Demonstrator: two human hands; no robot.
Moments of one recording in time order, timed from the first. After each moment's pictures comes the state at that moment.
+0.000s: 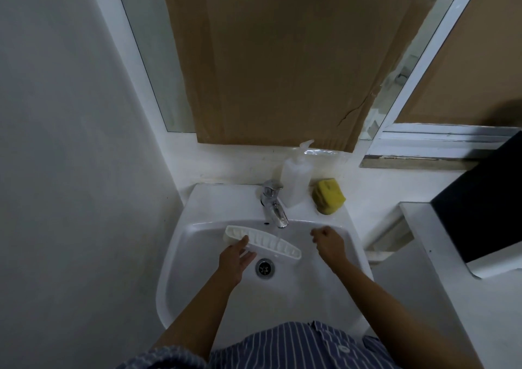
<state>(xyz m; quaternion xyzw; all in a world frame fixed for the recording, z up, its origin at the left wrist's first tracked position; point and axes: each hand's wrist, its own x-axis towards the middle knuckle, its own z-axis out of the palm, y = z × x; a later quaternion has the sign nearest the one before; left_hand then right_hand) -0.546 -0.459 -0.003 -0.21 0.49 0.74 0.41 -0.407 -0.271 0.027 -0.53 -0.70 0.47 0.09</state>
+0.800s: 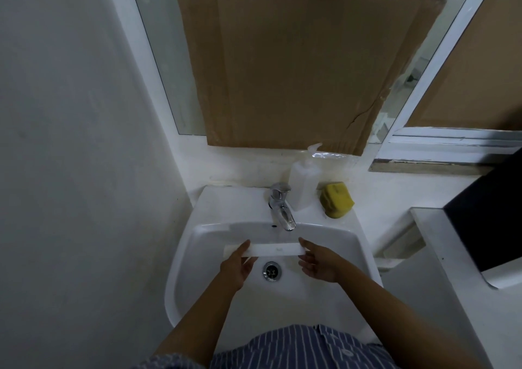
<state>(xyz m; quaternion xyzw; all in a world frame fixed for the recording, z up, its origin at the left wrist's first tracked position) -0.548 -0.474 0.001 -0.30 0.49 0.71 0.42 -0.414 -0.288 0.020 -0.53 -0.39 0.75 -0.07</state>
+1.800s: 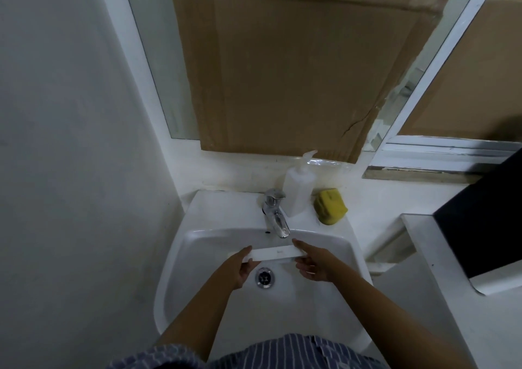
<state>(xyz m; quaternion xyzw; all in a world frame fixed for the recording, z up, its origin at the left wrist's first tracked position) -0.556 -0.453 0.001 -0.30 0.46 0.67 0.49 -0.421 -0.277 0.029 -0.55 -0.44 0.70 -0.08</state>
